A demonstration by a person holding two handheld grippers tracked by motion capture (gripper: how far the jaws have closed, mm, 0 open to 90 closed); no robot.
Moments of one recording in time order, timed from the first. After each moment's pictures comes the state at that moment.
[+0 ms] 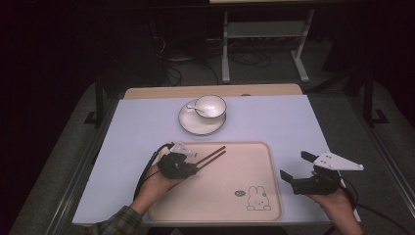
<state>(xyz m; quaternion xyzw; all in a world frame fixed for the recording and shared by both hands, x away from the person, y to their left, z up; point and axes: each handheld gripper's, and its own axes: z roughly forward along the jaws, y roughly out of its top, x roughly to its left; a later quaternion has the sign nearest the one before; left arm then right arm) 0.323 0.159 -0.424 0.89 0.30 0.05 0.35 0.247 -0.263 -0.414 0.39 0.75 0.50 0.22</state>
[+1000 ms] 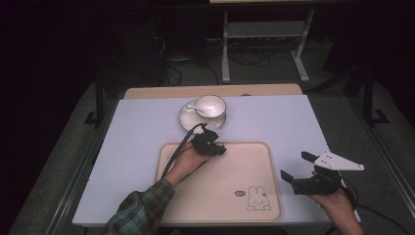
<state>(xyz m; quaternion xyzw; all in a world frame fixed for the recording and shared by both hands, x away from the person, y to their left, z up) 0.402 0.079 -0.441 0.90 0.25 0.03 0.35 0.246 -0.265 -0.415 0.39 0.74 0.50 0.22</state>
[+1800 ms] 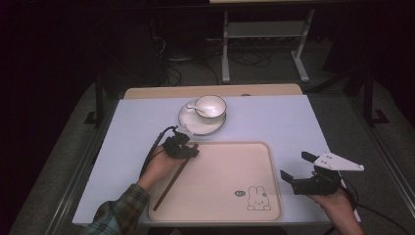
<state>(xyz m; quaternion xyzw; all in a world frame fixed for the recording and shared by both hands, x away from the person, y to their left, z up) 0.384 0.165 -0.436 0.89 0.31 0.04 0.32 0.245 -0.264 -0.414 0.39 0.74 0.50 0.22</state>
